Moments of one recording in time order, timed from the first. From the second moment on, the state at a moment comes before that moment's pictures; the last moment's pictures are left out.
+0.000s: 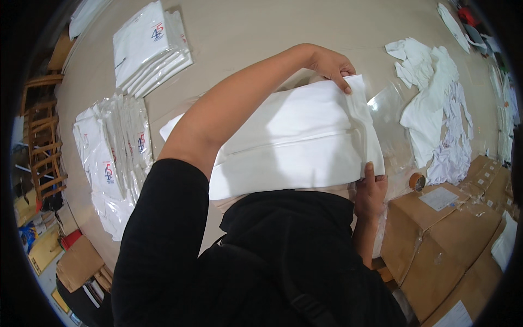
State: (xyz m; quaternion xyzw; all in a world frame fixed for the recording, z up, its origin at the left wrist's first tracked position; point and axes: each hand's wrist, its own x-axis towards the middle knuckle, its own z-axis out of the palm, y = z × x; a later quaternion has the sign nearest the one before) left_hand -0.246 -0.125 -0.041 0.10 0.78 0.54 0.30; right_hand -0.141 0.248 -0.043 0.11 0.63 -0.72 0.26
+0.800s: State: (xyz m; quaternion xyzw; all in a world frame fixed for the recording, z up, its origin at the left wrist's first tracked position) left_hand -0.053 -0.327 0.053 -0.05 0.88 0.40 -0.27; right_hand -0.234 0.010 0.018 -0.32 0.71 -0.63 -0.02
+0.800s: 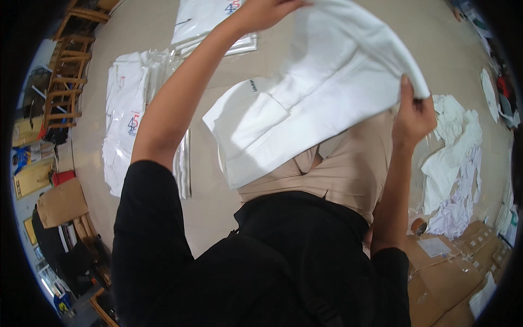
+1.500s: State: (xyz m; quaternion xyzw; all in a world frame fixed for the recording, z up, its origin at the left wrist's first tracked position) left_hand 0.293 -0.175 -0.163 -0.32 0.87 0.30 -0.21; right_hand 0.041 0.021 -0.032 -0.92 0.35 -0.15 0.06
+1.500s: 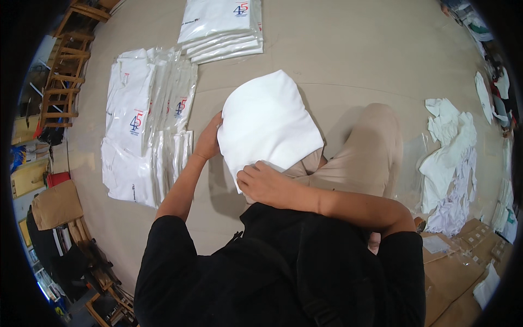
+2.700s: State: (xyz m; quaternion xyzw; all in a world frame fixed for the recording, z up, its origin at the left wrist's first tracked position) left_hand -0.038 -0.076 0.092 -0.20 0.68 0.57 -0.41; right_hand -0.197 0.161 0.116 -0.26 0.75 -0.60 -0.07
